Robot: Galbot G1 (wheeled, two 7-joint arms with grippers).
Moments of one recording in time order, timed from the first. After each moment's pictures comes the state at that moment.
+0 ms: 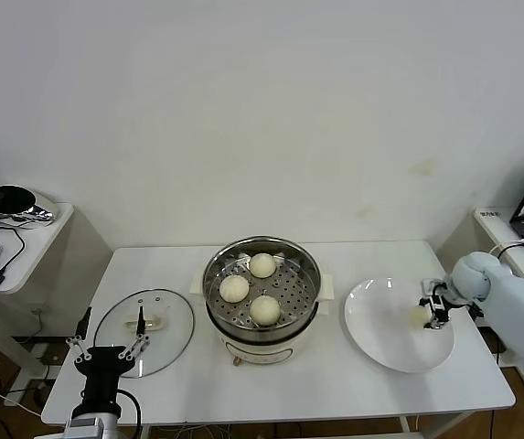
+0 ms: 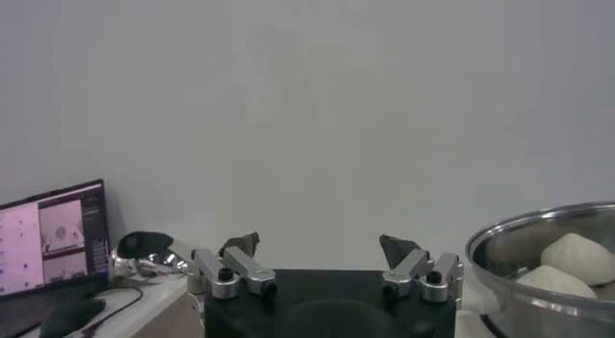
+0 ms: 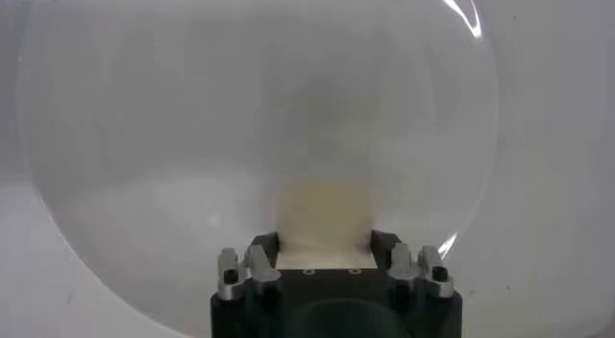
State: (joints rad) left arm 1.72 -1.32 -0.56 -2.25 0.04 0.00 -0.29; right arm -0.20 0.68 -0.52 1.06 -0.33 -0.12 -1.04
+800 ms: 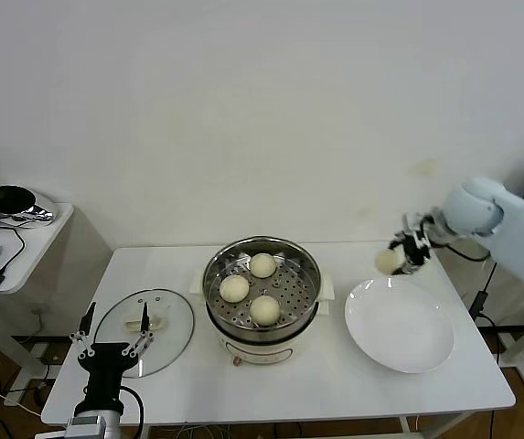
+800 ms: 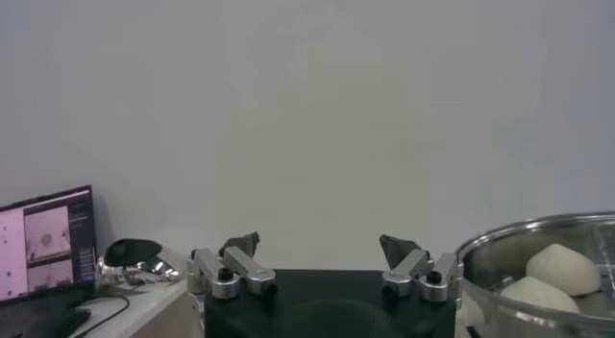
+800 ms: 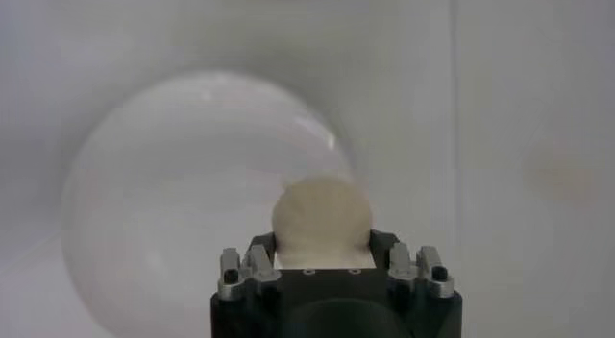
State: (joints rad) left arm 1.71 -1.30 -0.55 -2.26 0.04 0.00 -0.29; right arm 0.44 0.60 -1.04 1.46 0.15 -0.38 -1.02
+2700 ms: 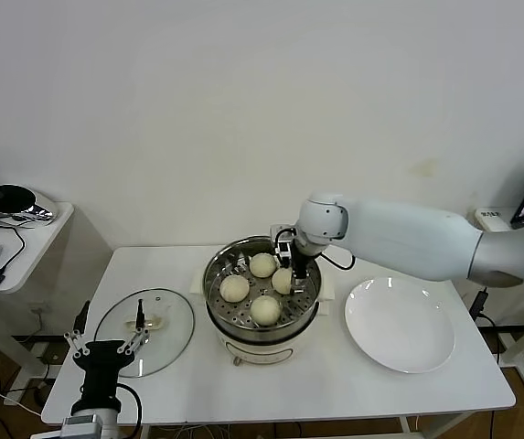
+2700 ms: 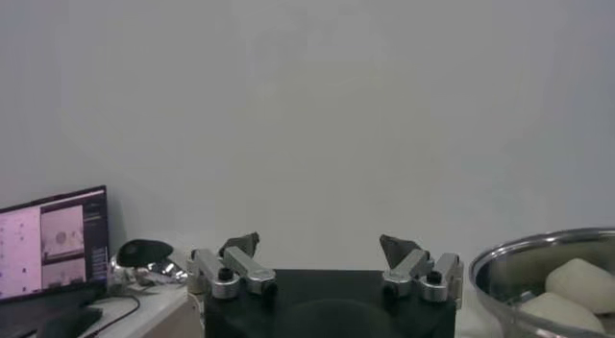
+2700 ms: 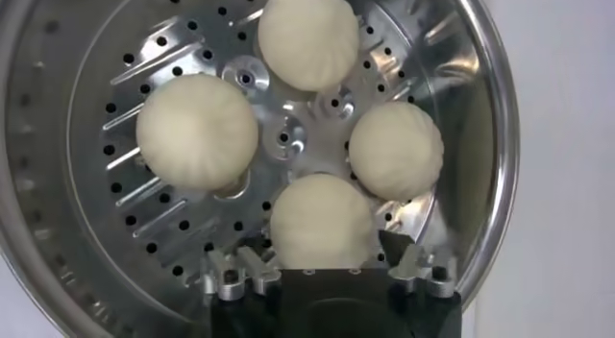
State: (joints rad) left arm 1.70 -1.32 -0.56 -2.26 0.03 -0.01 -0.30; right arm 0.48 1.07 -1.28 1.35 0.43 -0.61 -0.85
